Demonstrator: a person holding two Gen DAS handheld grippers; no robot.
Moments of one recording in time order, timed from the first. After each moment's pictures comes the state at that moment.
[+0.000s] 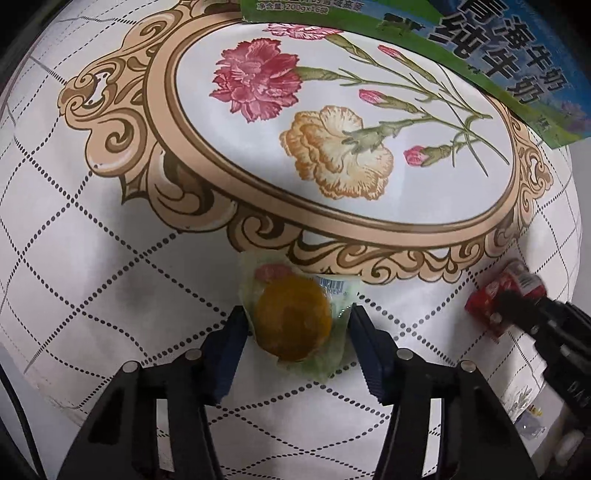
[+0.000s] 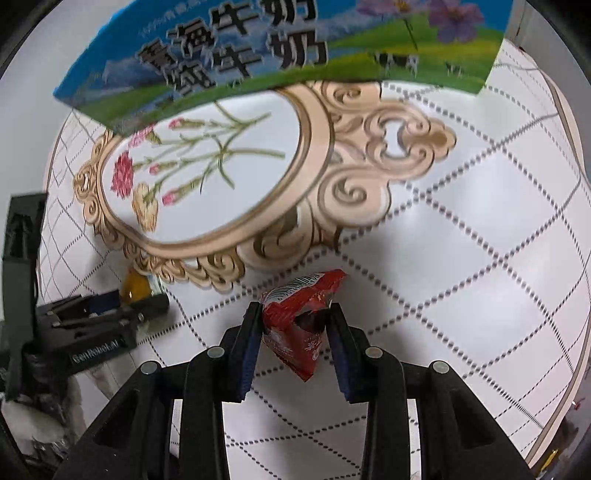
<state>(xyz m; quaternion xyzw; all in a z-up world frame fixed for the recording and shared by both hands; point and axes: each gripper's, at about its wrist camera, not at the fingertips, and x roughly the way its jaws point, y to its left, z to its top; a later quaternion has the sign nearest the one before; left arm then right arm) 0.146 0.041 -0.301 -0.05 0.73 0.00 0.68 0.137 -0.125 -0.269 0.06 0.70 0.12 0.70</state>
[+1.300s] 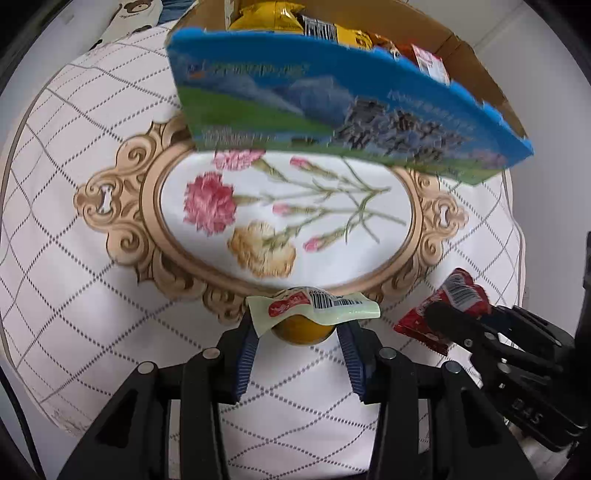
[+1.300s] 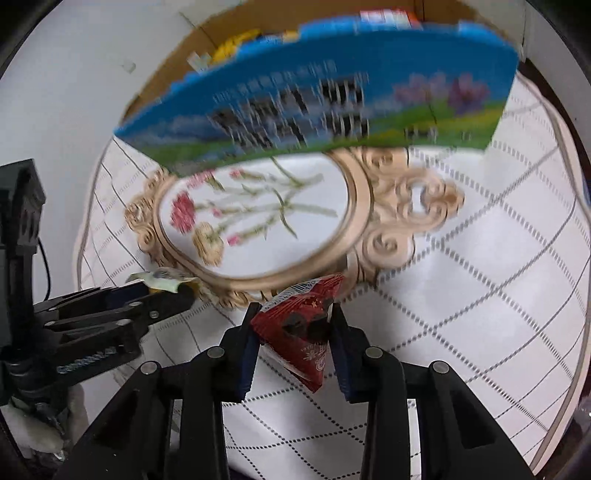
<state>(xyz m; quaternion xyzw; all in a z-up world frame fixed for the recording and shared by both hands) 0.184 0.032 -0.217 -0.07 0.68 -0.06 0.73 0.152 -0.121 -0.203 0.11 0.64 0.15 0.74</state>
